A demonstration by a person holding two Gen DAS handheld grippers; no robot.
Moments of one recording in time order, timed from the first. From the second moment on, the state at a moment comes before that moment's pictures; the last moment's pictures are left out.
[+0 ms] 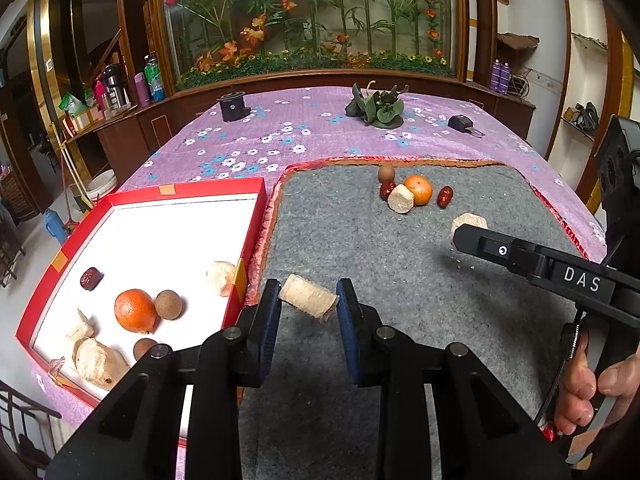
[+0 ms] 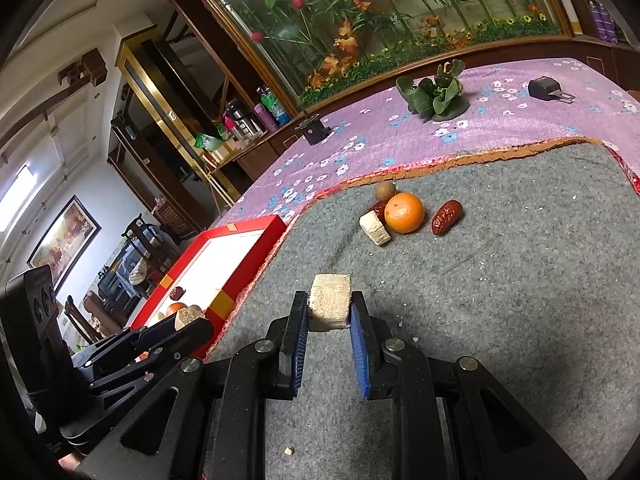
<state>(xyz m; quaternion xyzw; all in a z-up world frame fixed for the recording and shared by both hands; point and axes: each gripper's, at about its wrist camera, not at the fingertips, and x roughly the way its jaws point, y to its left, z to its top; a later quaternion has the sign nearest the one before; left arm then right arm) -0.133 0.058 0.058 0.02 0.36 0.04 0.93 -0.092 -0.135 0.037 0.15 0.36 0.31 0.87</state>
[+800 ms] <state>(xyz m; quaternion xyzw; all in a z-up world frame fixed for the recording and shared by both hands) -0.141 0.089 0.056 -0.01 0.35 0.05 0.94 -0.098 -0.118 0.039 0.12 0.36 0.31 0.87</state>
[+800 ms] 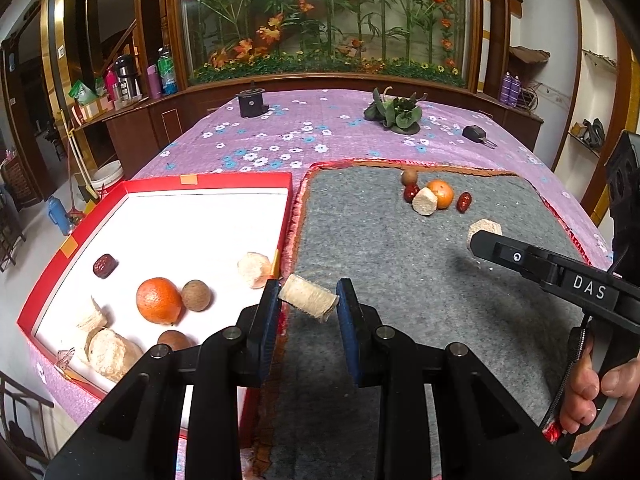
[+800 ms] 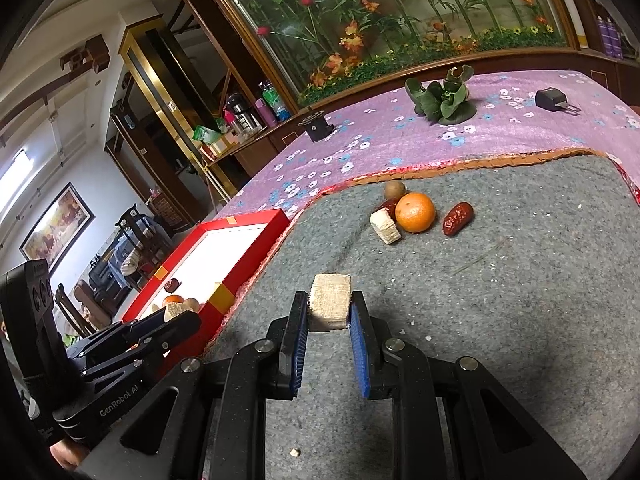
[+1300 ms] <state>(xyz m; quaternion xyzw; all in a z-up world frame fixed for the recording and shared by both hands) -0.147 0.123 0.054 -0.03 0.34 0.06 0.94 -0.097 -0.081 0.043 0.12 0.36 0.33 0.86</state>
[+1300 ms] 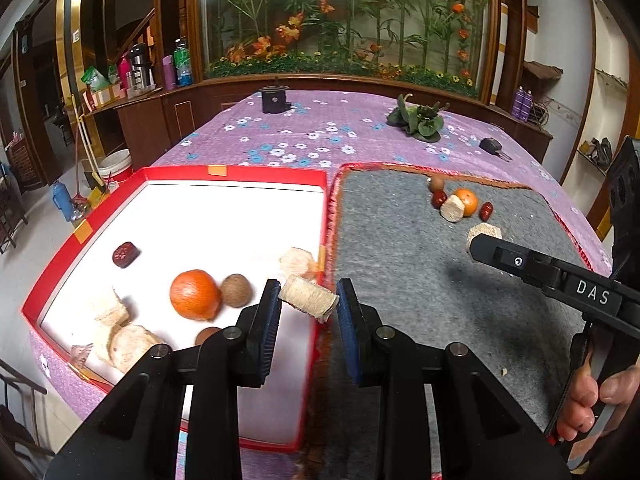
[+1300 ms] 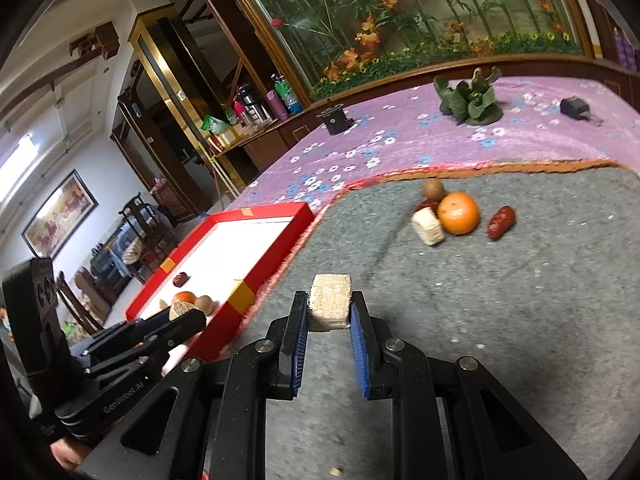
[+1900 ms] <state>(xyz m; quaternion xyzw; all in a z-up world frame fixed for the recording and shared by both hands) -0.147 0.188 0.067 -0.05 0.32 0.13 0.94 -0.095 0.002 0.075 0.12 0.36 0.40 0.83</state>
